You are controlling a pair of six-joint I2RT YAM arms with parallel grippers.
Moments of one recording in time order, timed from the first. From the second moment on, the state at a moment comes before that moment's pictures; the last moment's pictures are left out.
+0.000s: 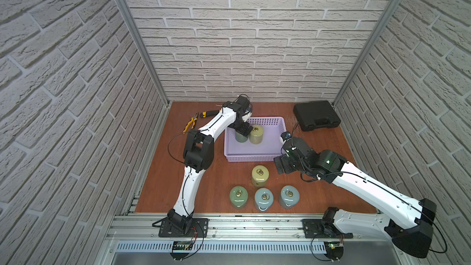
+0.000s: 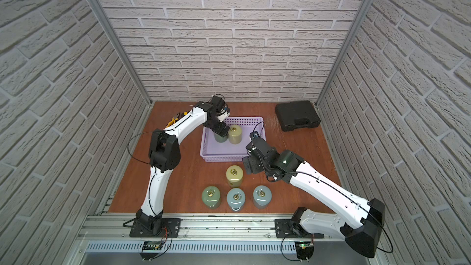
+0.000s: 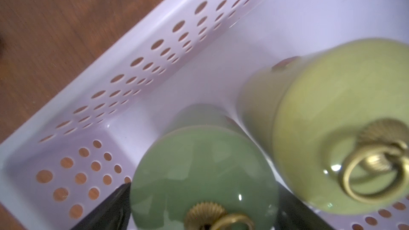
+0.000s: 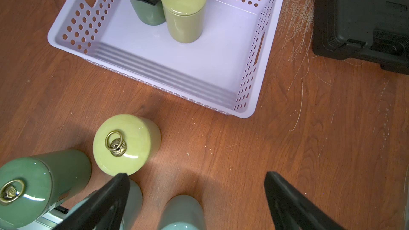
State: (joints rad) left arm -0.51 2.29 2.09 -1.07 0.02 0.12; right arm 0.78 1.14 1.10 -0.97 0.34 0.38
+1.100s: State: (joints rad) left arm -0.51 2.26 2.11 -1.09 0.02 0.09; right arm 0.77 1.11 1.07 -0.98 0.38 0.40
